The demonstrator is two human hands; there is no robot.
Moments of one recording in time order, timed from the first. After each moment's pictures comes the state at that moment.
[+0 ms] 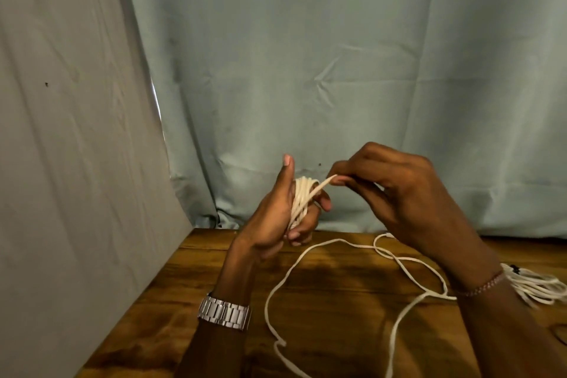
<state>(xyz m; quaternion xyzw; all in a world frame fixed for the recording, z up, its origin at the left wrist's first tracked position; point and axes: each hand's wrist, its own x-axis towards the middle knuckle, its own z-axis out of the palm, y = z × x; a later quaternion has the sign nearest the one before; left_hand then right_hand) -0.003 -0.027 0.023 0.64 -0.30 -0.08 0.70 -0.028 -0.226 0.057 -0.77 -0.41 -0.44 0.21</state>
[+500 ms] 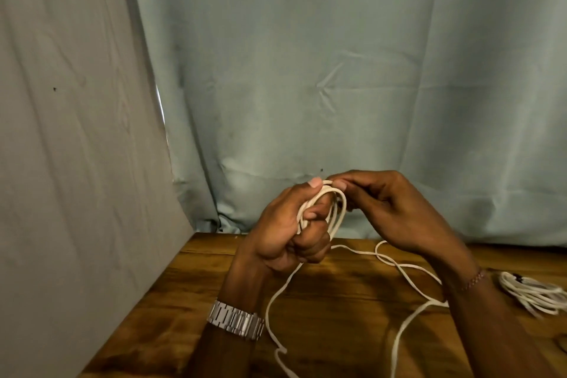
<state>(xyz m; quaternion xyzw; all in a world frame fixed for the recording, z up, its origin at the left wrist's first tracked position) -0.010 -0.034 0.023 0.45 -0.40 -0.26 0.75 -0.019 -0.218 0.048 -0.80 -0.35 -0.20 0.44</state>
